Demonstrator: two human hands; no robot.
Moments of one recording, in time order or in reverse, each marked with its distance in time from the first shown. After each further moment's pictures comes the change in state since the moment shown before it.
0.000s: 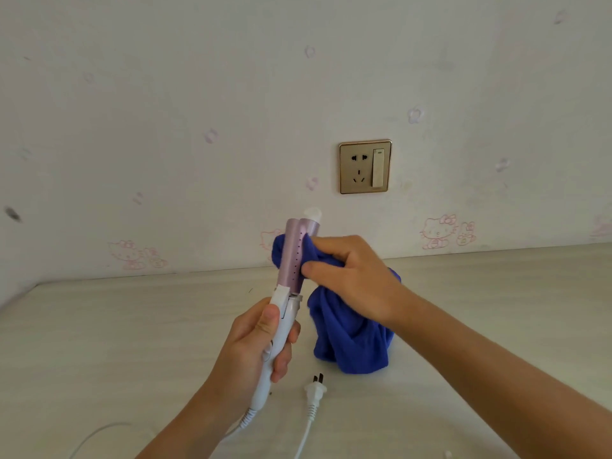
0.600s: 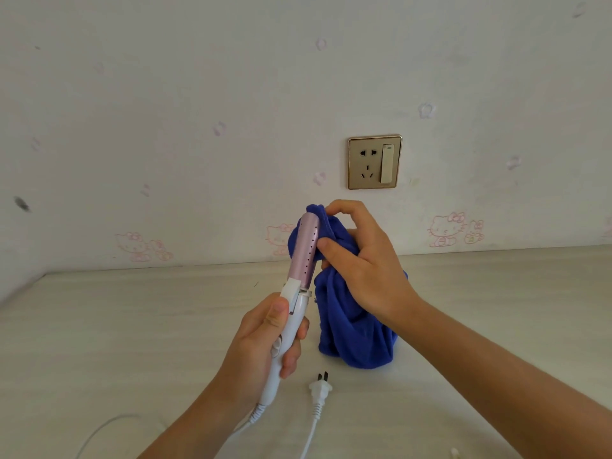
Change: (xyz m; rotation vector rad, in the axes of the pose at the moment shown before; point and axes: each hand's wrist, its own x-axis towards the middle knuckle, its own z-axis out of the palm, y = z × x) left_hand -0.004 0.002 0.007 -0.028 0.005 -0.021; right_hand -0.002 0.000 0.009 0.032 0.232 -0.049
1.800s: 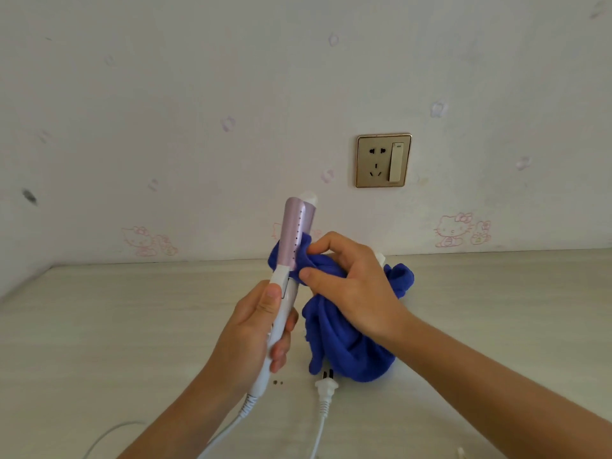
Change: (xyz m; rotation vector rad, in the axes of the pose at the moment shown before) left_hand -0.001 0.021 -0.005 0.088 0.085 0.002; right_hand -0.016 0.004 0.024 0.187 -0.113 0.055
